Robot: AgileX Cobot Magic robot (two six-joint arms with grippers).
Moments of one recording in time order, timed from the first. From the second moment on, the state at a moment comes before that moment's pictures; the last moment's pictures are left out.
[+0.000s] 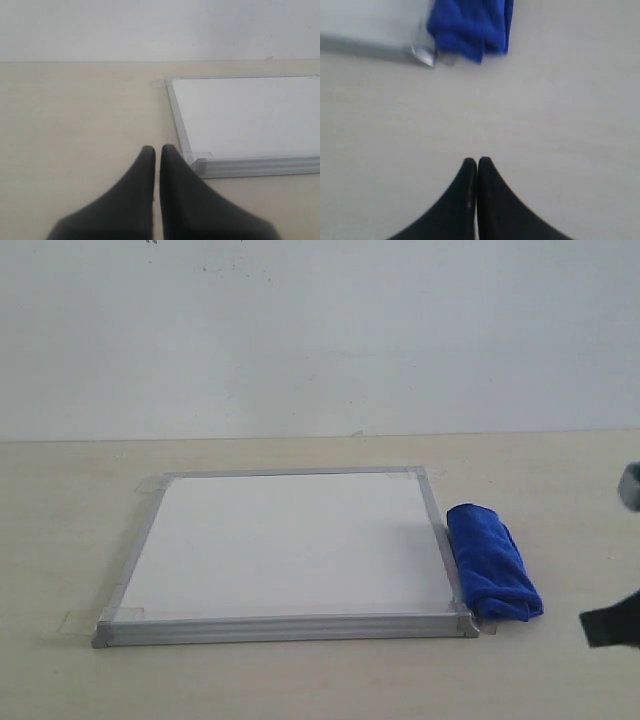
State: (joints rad) left arm 0.09 0.00 0.00 -0.05 0.32 0.04; right arm 0.22 1.03 -0.55 0.08 0.58 0.00
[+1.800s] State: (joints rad) left arm 0.09 0.00 0.00 -0.05 0.32 0.04; right arm 0.22 0.00 0.00 0.12 0.33 0.00
